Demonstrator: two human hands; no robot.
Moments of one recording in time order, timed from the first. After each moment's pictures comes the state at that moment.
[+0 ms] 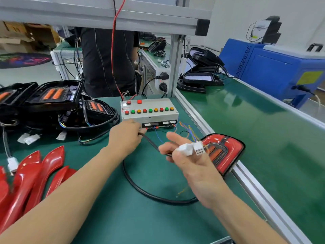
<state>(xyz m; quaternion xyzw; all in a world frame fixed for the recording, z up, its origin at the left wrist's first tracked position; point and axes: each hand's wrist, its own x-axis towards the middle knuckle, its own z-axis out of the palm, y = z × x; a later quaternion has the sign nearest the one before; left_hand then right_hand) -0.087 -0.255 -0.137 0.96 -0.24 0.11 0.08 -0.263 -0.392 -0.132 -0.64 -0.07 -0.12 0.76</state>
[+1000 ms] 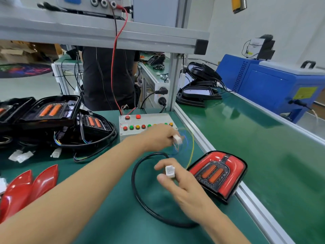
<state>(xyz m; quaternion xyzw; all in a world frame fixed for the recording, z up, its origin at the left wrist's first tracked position) -0.081 -0.327 -0.080 0.85 -0.50 -0.07 0.17 -0.241 -0.393 -0.136 -0.82 -0.08 -0.10 0.55</state>
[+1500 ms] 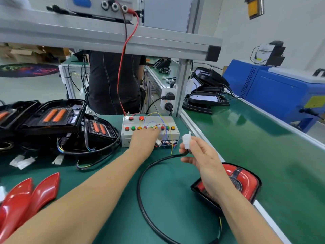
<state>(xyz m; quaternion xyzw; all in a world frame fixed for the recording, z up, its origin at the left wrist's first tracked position) -0.016 -0.315 -0.140 0.94 -0.30 0.17 -0.03 -0.177 -0.433 -0.114 -0.68 0.02 -0.18 0.71</state>
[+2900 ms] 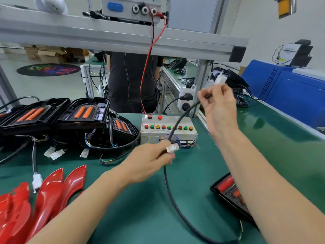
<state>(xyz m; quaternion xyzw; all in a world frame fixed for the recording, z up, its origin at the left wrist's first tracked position) -0.098 -0.221 -0.102 0.84 -0.42 -0.02 0.34 -0.088 -0.419 -0.021 -0.46 -0.02 -0.32 0.83</state>
